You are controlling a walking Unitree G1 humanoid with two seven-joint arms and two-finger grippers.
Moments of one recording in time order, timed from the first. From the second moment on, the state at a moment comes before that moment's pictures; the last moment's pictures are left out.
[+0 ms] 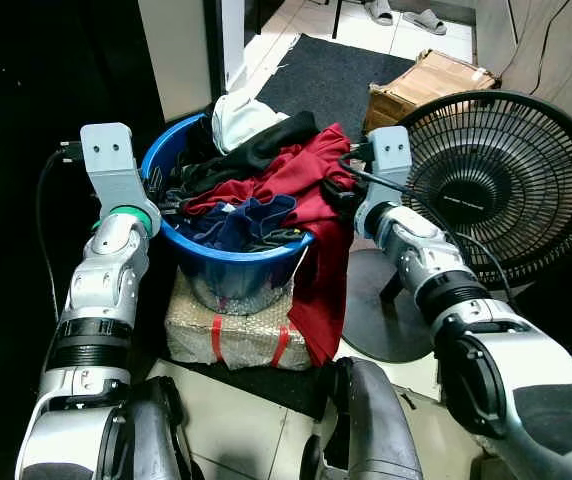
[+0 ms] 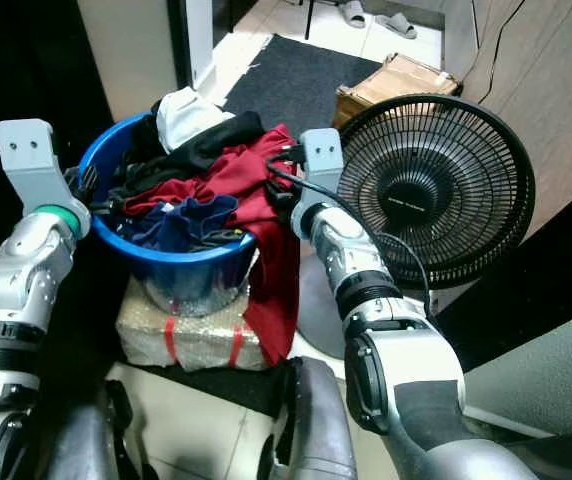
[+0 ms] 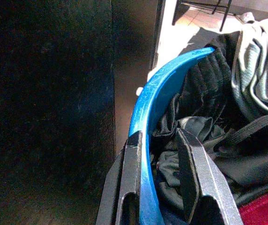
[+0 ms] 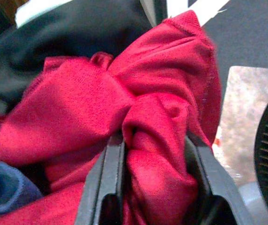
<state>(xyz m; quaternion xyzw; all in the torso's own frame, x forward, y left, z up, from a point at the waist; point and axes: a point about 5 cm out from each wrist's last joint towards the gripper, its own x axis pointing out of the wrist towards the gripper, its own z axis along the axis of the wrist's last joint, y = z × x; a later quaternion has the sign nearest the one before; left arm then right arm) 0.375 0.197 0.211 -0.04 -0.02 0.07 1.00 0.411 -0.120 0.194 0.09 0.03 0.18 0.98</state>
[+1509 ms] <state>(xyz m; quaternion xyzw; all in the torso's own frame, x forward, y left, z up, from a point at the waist) 0.339 0.196 0.268 0.04 -0.12 -0.01 0.99 0.317 -0.172 0.353 -0.01 -0.46 0.09 0.89</state>
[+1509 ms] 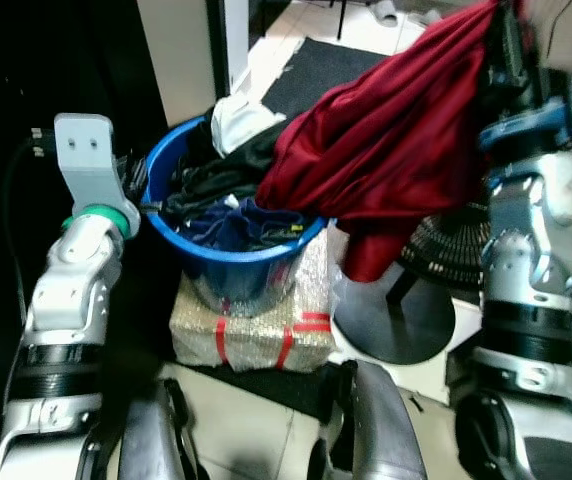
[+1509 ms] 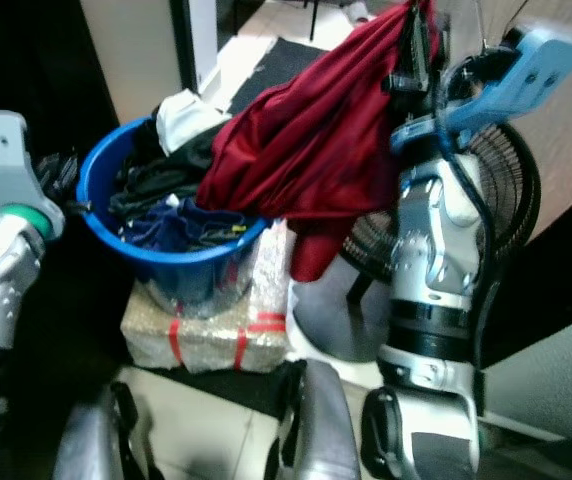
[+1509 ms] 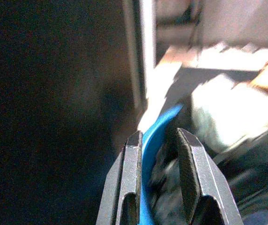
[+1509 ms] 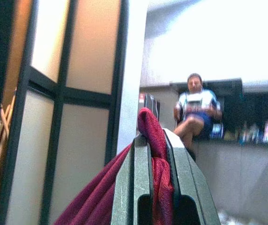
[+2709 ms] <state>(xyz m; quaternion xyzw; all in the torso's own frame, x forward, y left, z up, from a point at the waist) 0.324 0.157 0.295 0.03 -0.19 -0.06 0.98 0.336 -0.154 0.240 0.04 -0.22 0.05 0.97</state>
